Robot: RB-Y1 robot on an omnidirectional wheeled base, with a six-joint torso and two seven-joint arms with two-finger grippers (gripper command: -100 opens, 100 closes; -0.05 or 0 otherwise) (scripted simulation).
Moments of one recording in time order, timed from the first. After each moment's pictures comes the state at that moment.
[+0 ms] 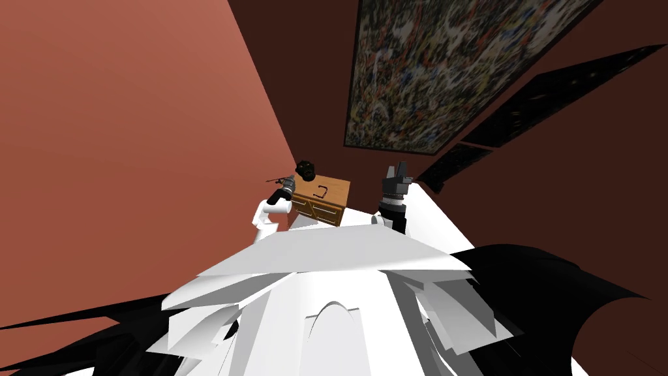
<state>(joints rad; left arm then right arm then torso) 0.04 0.25 0.02 -1.98 -0.01 0.57 -0.01 0.52 0.04 -0.06 -2.37 0.07 -0.51 -0.01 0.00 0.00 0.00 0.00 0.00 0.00</state>
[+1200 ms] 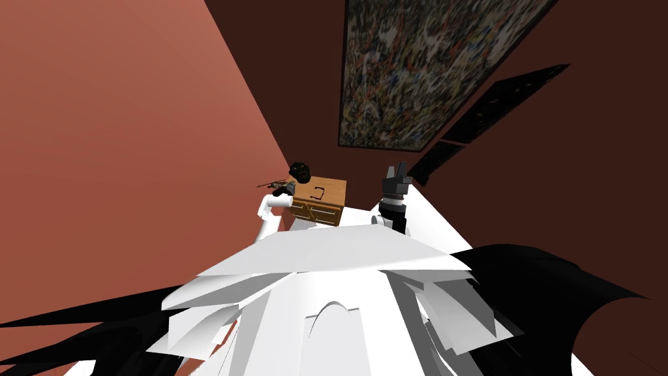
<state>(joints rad) -0.09 0.24 0.06 -1.82 -0.04 0.85 -0.05 0.52 0.04 -0.06 -2.37 0.07 -0.51 -0.01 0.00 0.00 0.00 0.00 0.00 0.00</state>
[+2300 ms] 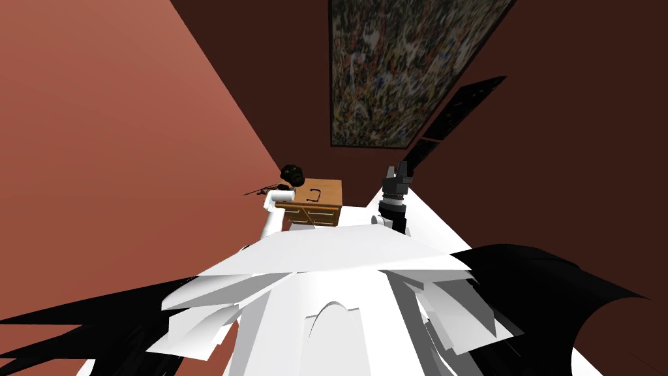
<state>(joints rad) -0.23 0.20 0.13 -1.64 -0.08 1.15 -0.12 0.52 0.04 -0.06 -2.37 0.07 -0.51 -0.01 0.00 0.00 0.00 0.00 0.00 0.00</state>
